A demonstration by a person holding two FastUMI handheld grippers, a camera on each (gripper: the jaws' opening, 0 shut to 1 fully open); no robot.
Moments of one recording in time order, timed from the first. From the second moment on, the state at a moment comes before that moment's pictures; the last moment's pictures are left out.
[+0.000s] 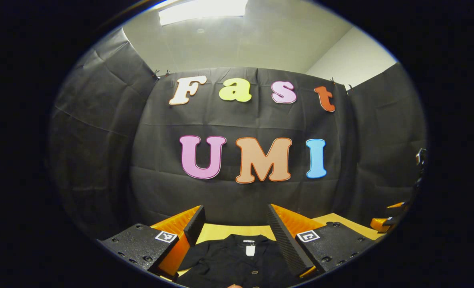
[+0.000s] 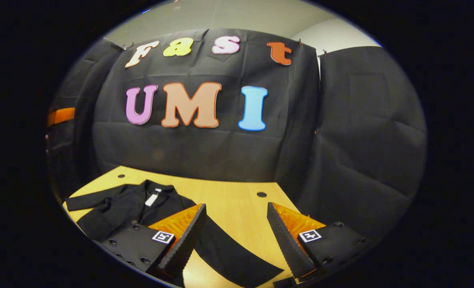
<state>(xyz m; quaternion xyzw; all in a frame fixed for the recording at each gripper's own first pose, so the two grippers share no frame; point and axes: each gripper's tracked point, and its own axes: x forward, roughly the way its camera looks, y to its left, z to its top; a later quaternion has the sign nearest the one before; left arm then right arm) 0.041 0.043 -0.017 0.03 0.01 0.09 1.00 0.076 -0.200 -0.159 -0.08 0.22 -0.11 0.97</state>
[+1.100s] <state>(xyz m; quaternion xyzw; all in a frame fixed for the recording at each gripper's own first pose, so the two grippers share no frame) 0.043 0.004 -0.039 0.05 0.04 0.13 0.99 -0.016 -0.296 -0.390 0.00 0.56 -0.10 0.82</state>
